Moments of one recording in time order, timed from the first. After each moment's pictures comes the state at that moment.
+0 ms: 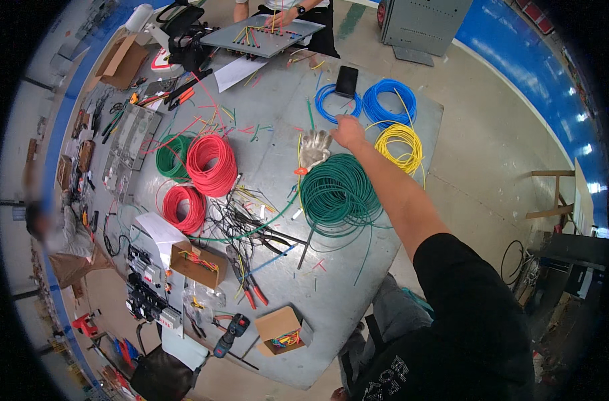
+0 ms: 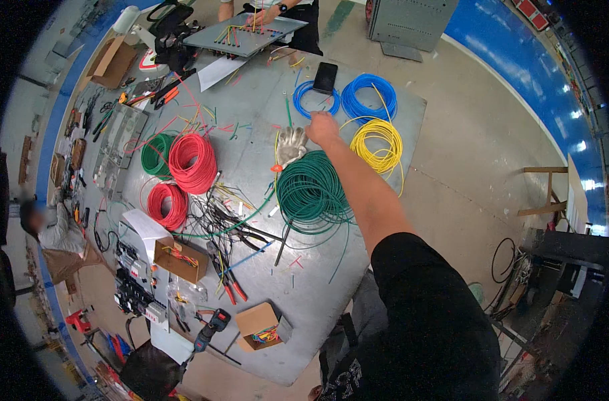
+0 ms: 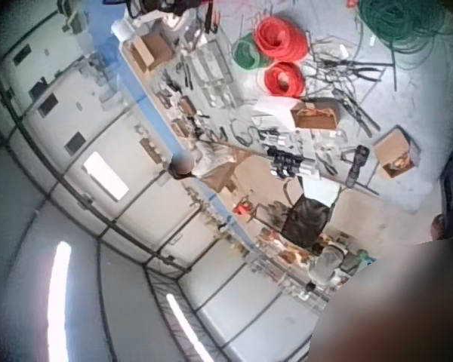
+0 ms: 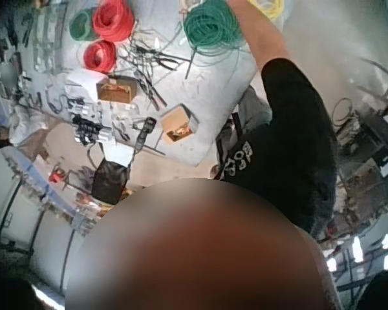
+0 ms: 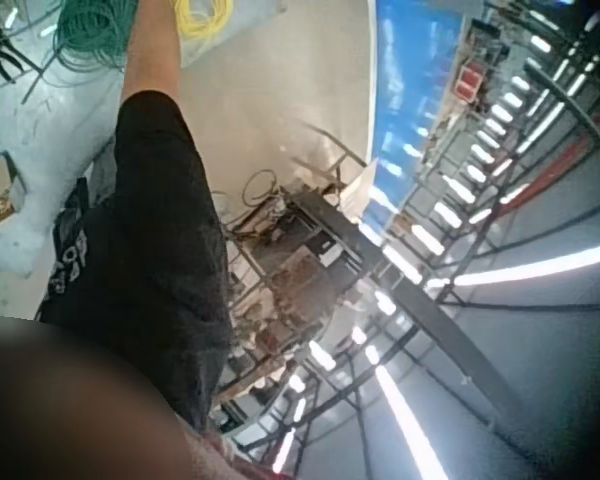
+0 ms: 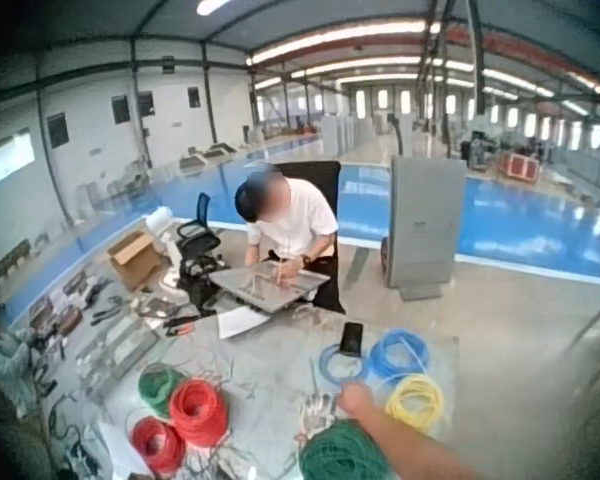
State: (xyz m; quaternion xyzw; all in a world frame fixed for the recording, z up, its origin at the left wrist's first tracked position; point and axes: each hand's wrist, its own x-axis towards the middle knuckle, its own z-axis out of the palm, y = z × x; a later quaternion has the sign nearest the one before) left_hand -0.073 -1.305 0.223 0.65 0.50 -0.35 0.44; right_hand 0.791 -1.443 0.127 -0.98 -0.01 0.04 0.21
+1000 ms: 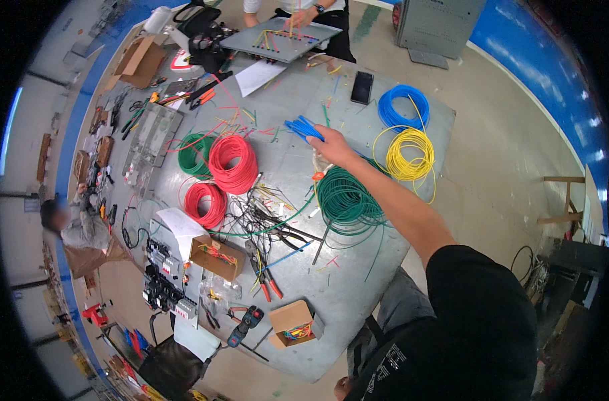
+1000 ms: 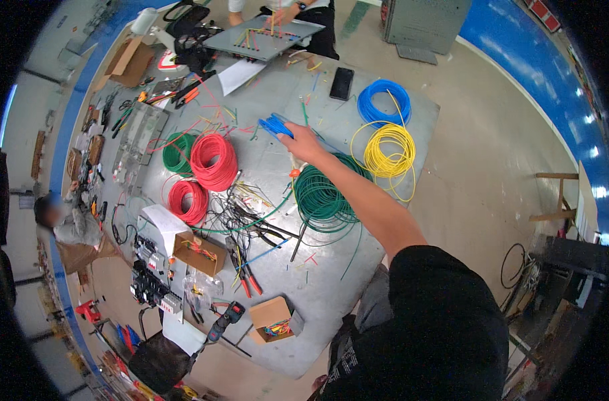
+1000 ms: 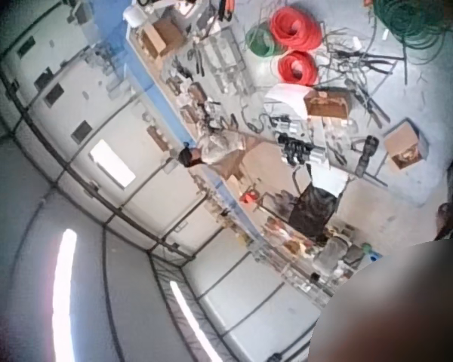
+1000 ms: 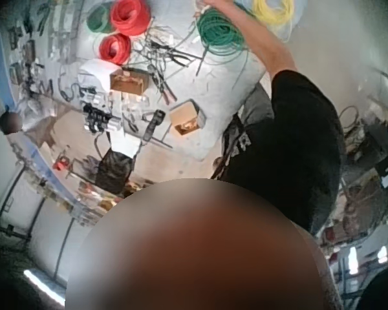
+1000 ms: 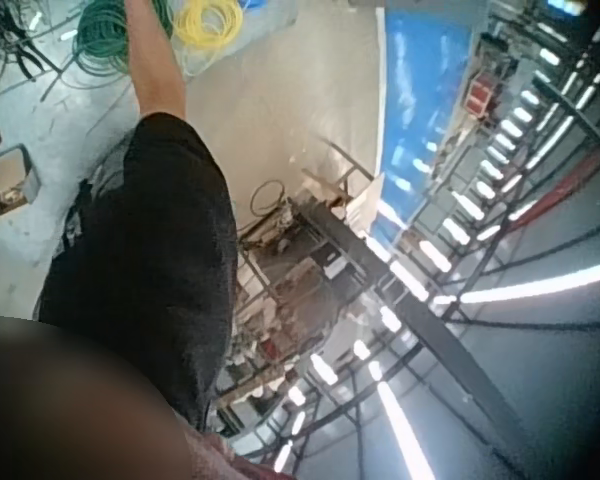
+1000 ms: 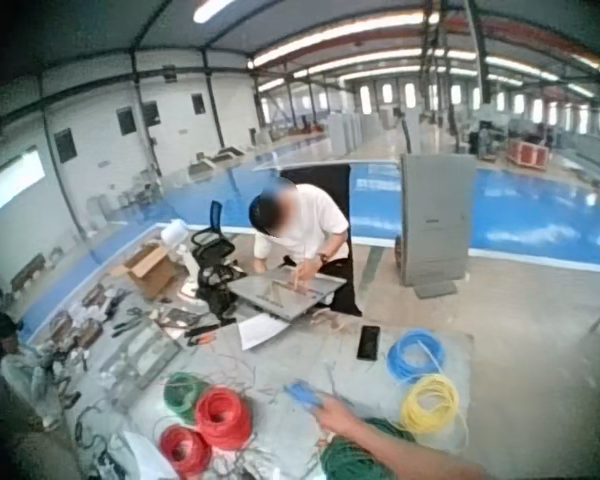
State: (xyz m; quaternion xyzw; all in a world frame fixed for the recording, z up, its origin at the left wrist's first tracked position) left_hand -0.056 -1.302 0.257 0.68 0.46 -0.36 0.43; right_hand 0.740 -1.359 0.229 -0.81 -0.12 0.06 0.57
